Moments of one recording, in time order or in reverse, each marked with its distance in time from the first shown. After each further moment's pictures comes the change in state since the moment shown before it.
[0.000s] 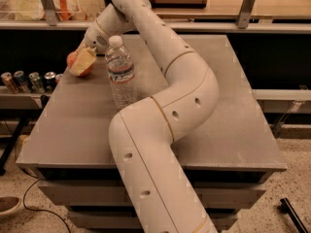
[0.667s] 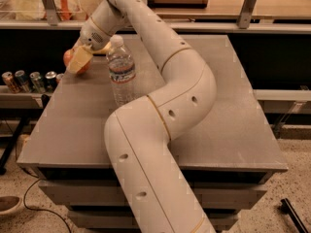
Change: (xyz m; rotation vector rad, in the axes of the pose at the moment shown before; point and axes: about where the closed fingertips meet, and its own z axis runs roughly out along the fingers) arm -0.013 -0.001 -0.003 0.030 0.029 -0.013
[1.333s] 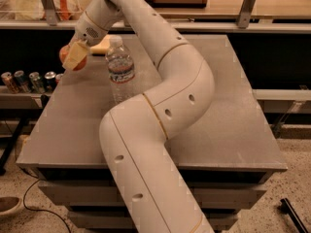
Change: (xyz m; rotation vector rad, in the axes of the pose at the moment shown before) arm -0.015 0.003 -0.004 0.024 0.037 -0.011
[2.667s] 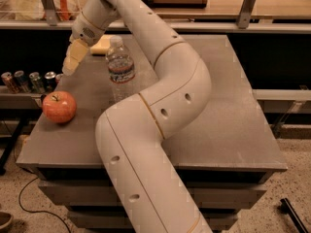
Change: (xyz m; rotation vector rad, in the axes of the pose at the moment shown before) arm -0.004 -0.001 0.006 0.006 0.026 0.005
